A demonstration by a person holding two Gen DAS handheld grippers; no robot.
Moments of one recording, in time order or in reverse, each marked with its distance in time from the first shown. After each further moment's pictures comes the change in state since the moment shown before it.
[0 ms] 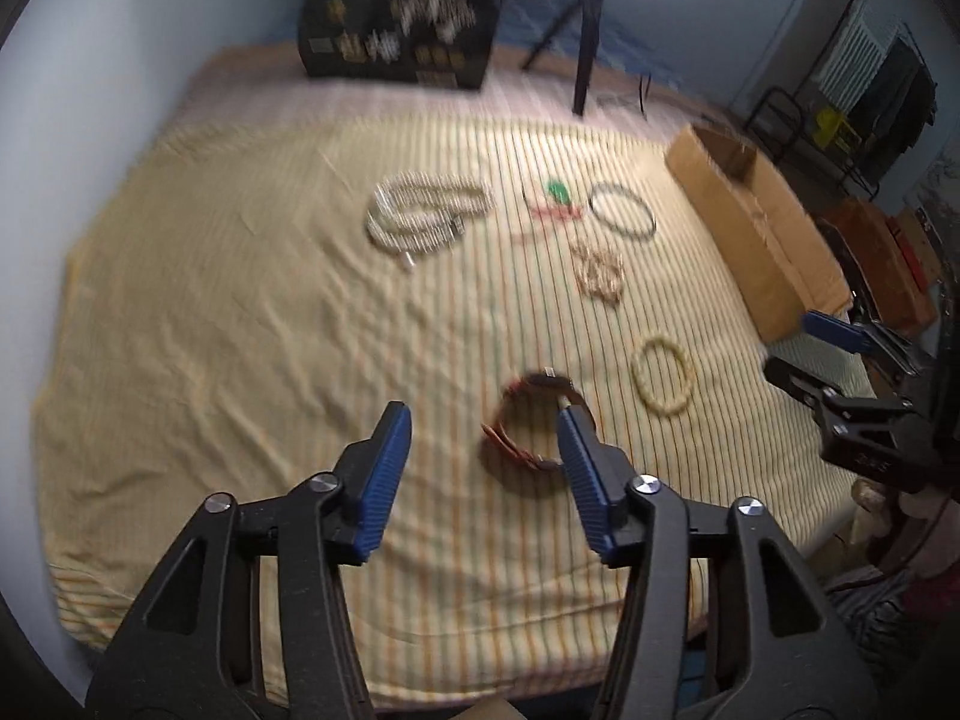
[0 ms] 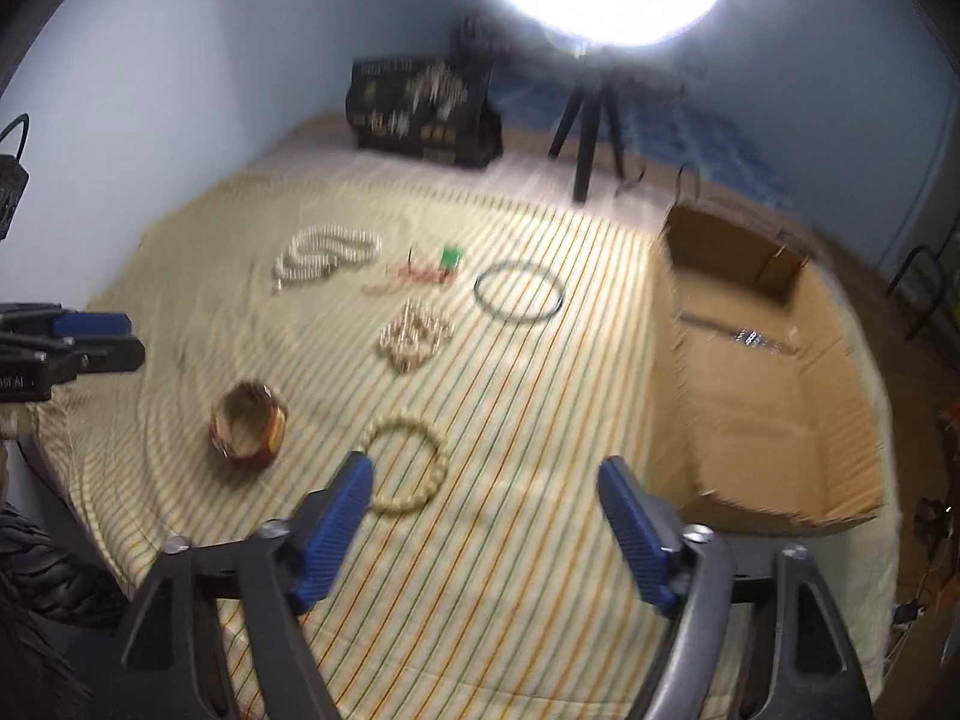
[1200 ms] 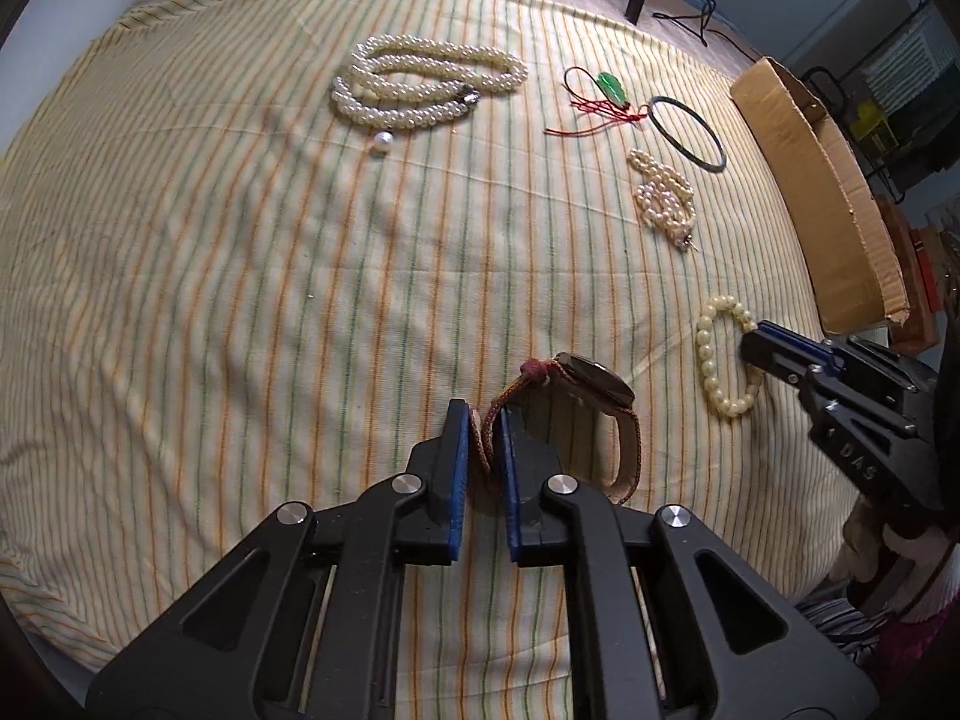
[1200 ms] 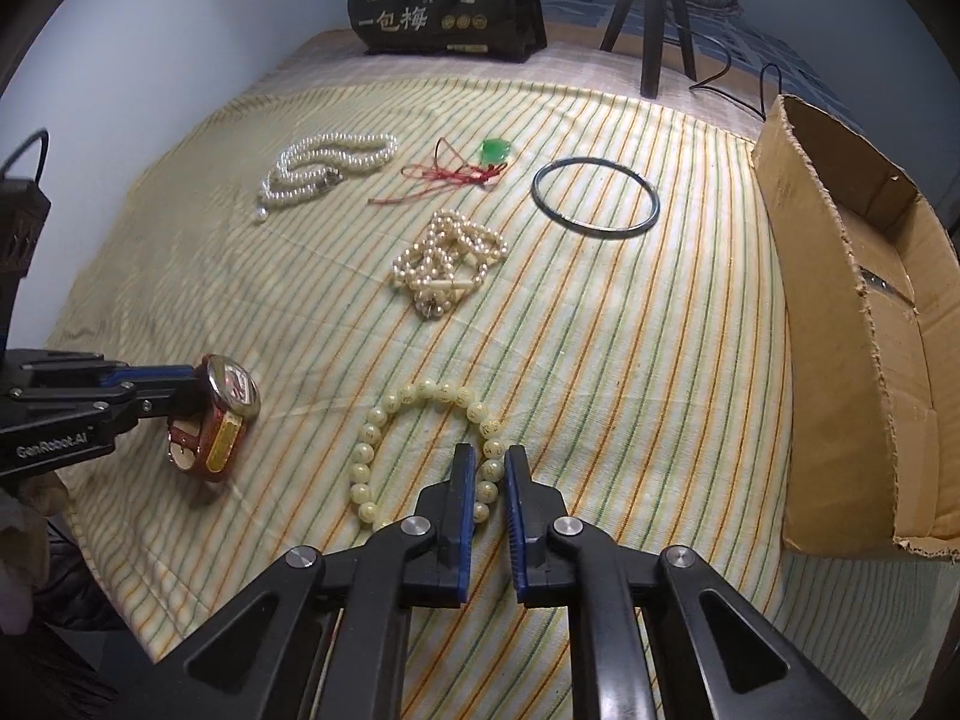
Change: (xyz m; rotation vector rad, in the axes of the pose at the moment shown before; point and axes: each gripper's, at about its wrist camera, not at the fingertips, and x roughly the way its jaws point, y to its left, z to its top) left arm 0.096 0.003 0.005 -0.097 0.165 0.010; right arm 0.080 0.006 0.005 0.021 0.172 0.106
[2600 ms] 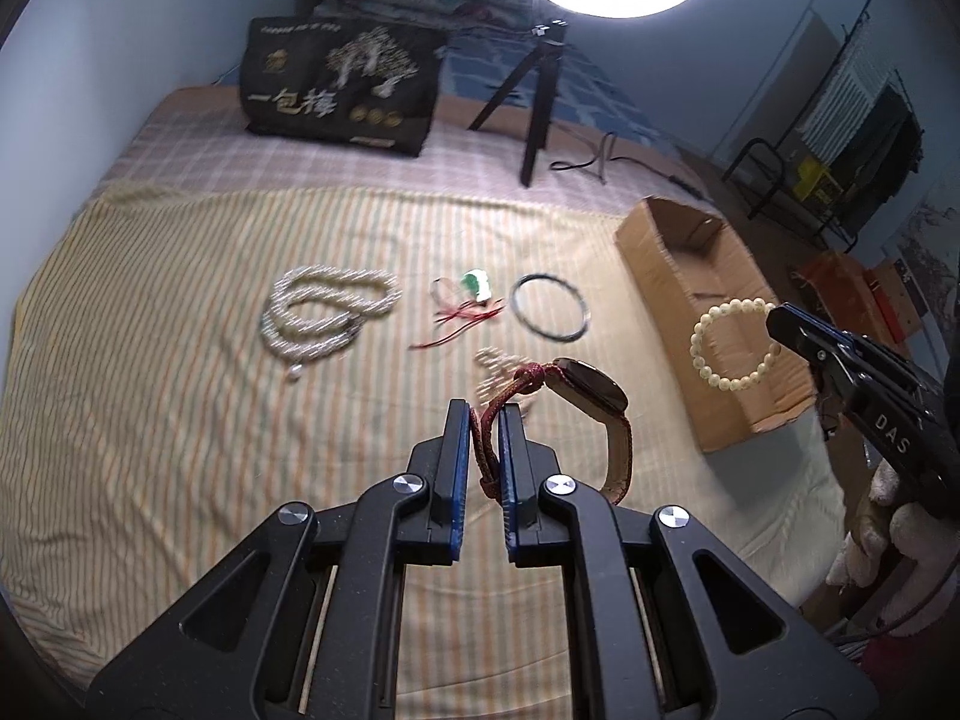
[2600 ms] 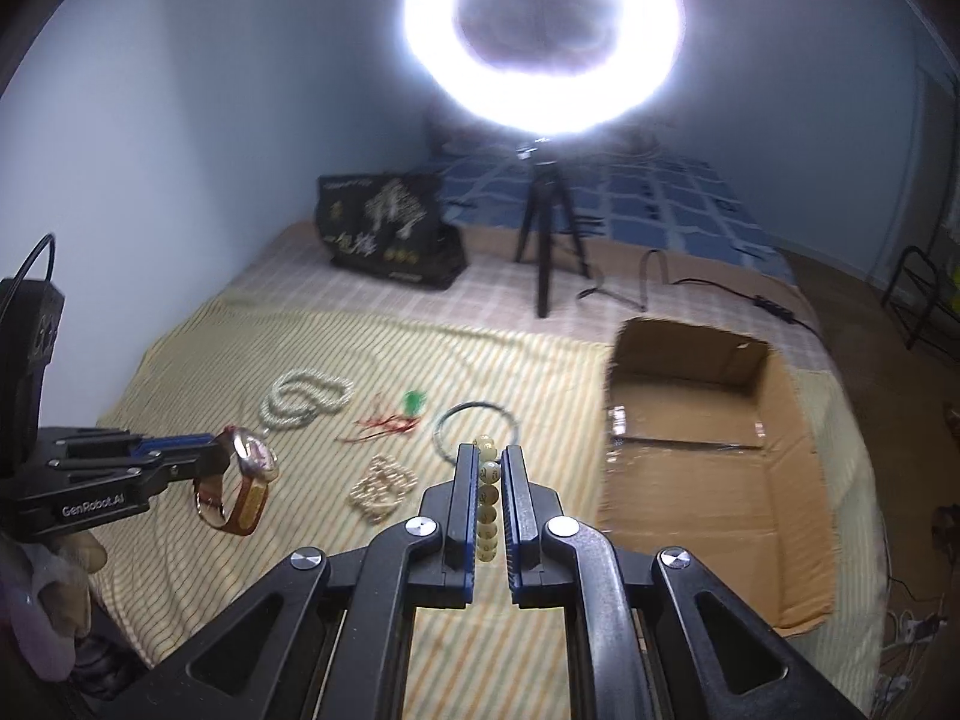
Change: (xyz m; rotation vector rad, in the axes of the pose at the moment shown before) left arm -0.085 -0.064 0.037 0.065 -0.292 -0.085; right arm -0.130 -0.049 0.034 0.054 -0.374 -0.087
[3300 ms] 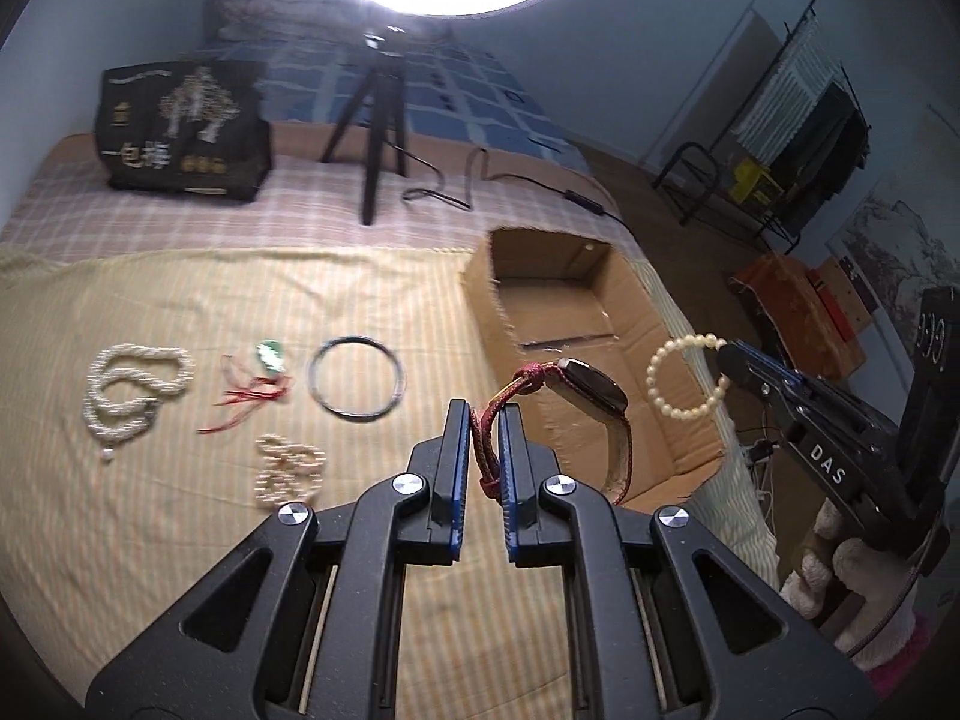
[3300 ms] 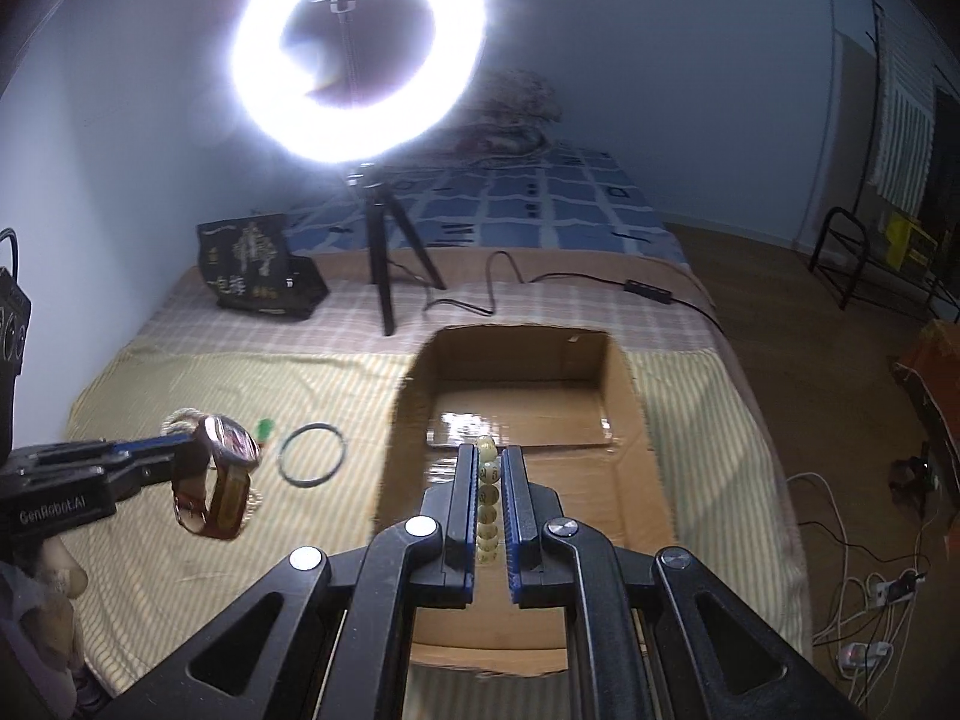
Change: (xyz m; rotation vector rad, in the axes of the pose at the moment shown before) left arm 0.049 -0.114 0.038 0.049 -0.022 -0.151; right arm -0.016 -0.112 0.000 0.115 -0.014 -0.148
